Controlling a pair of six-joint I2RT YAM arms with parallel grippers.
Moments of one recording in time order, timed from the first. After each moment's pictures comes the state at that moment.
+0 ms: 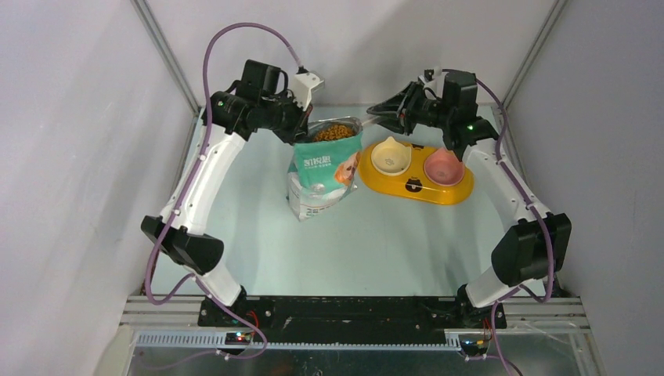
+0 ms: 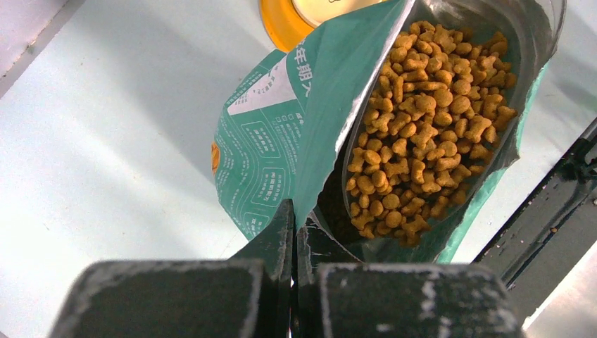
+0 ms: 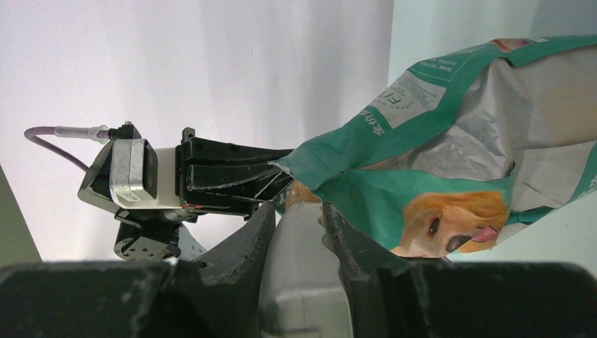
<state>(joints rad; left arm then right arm) -0.41 1.67 2.05 -1.14 0.34 0.29 0.24 1.57 1.49 -0.18 -0.80 1.29</state>
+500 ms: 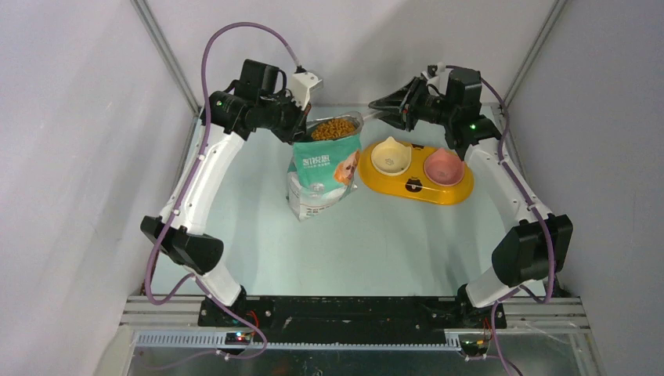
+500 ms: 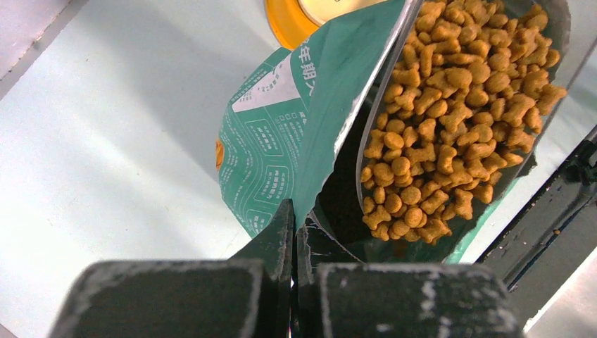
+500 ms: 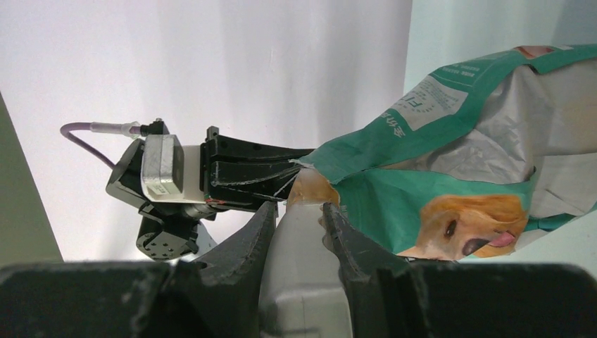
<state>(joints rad) -0.41 1.67 2.05 -1.14 0.34 0.29 0.23 1.57 1.51 -0.16 -0.81 1.33</state>
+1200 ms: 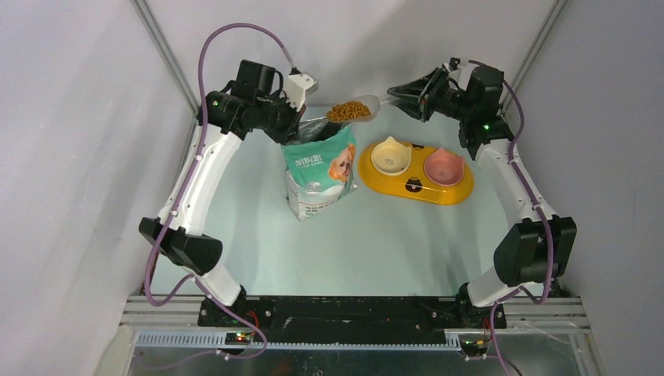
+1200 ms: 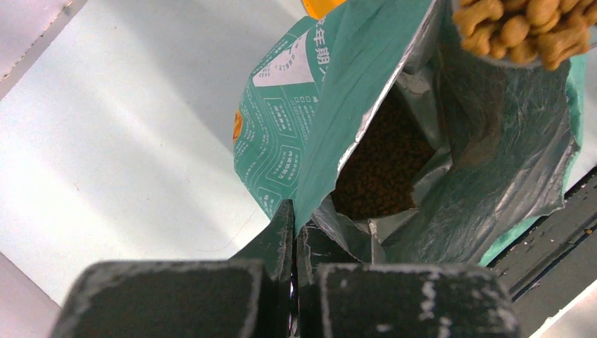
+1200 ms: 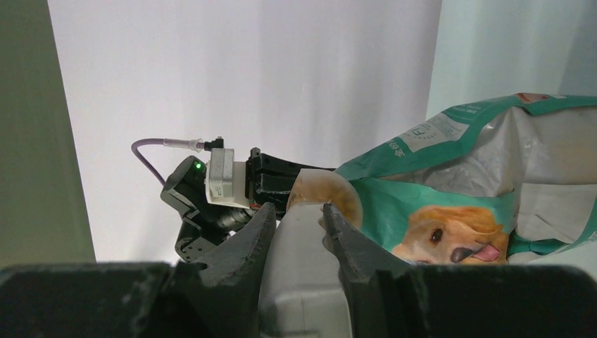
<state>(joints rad) -0.39 1.66 2.05 -1.18 0.26 0.30 0.13 1.56 1.48 0.02 -0.85 1.43</state>
